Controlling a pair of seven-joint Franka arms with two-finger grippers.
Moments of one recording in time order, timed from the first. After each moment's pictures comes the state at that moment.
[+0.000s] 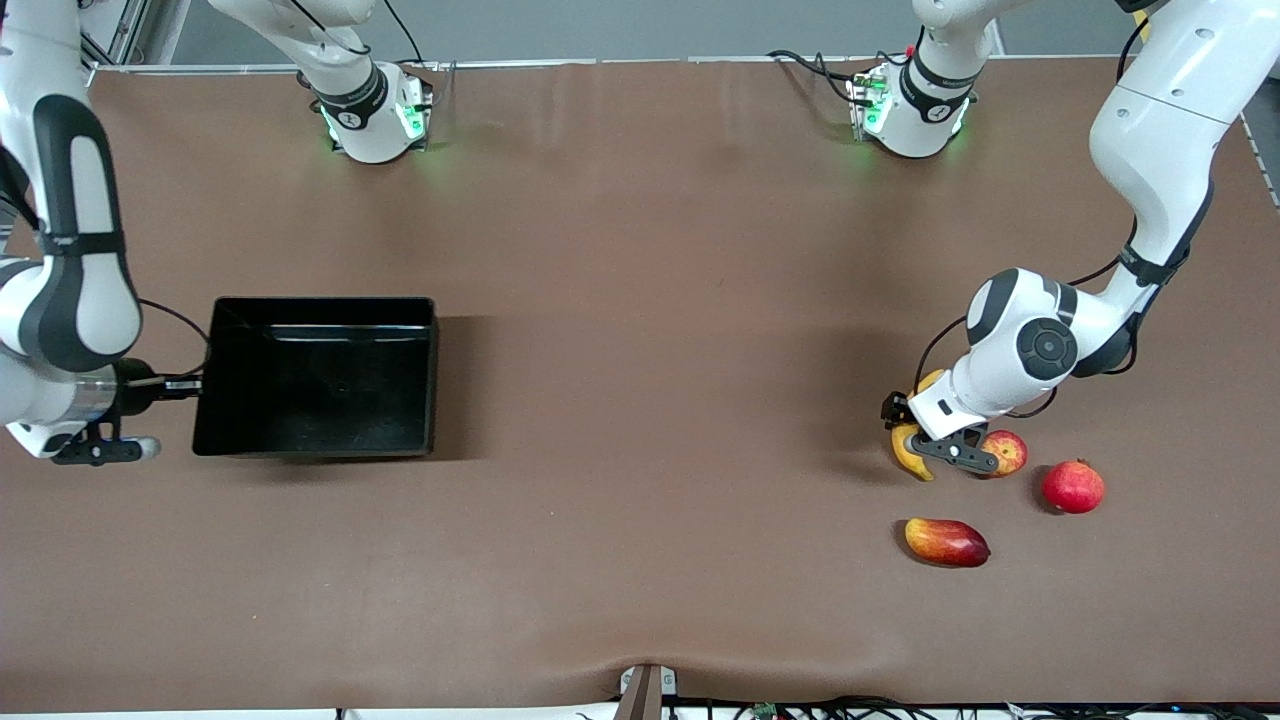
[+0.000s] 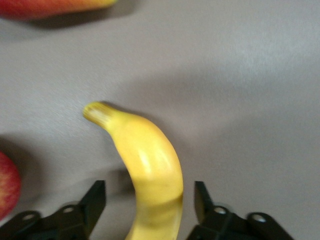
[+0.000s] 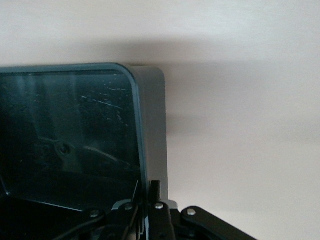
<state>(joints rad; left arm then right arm) 0.40 0.63 -0.56 -1.97 0.42 2.53 -0.12 -0.17 0.50 -0.12 -1.65 0.10 1.85 -0.35</state>
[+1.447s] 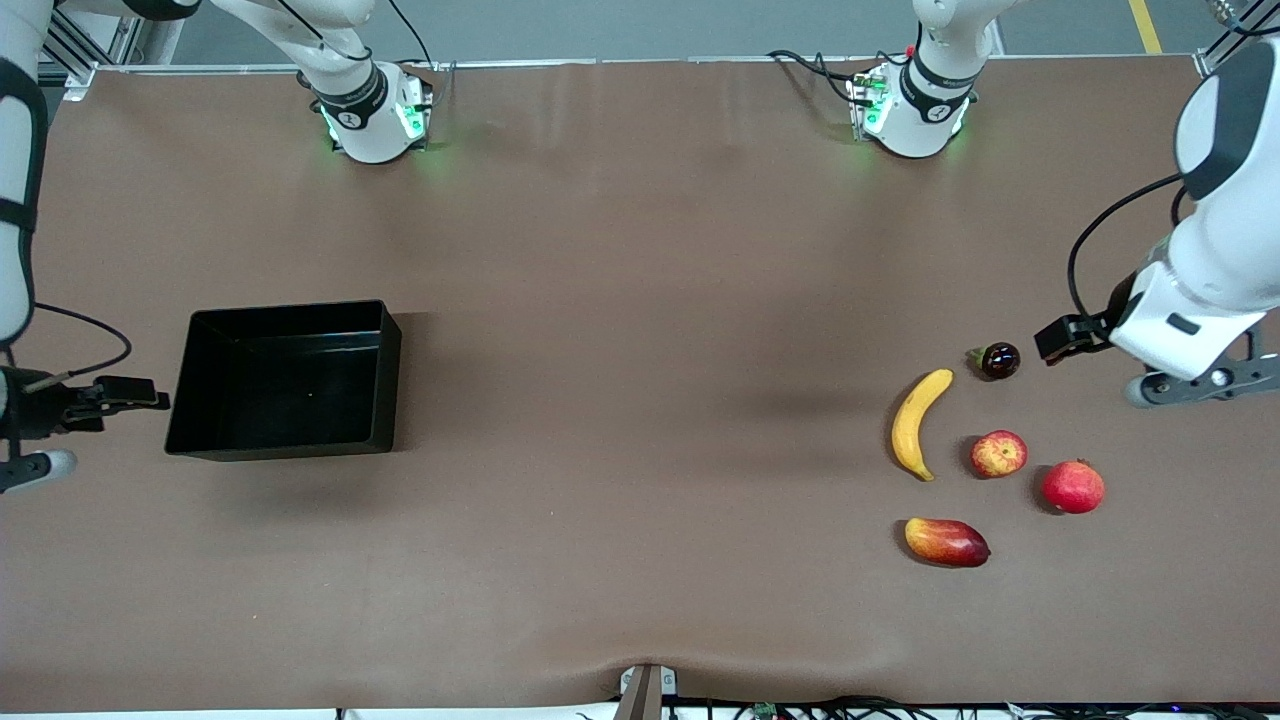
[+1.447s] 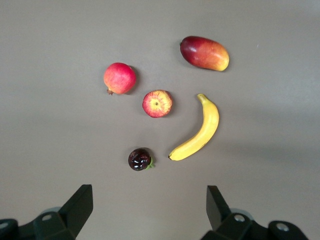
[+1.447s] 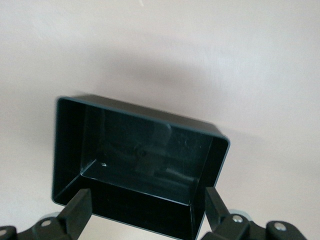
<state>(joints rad) 0.42 0.23 -0.64 -1.46 0.28 1.61 -0.34 -0.15 0.54 -0.02 -1.14 0.08 1.53 -0.48</state>
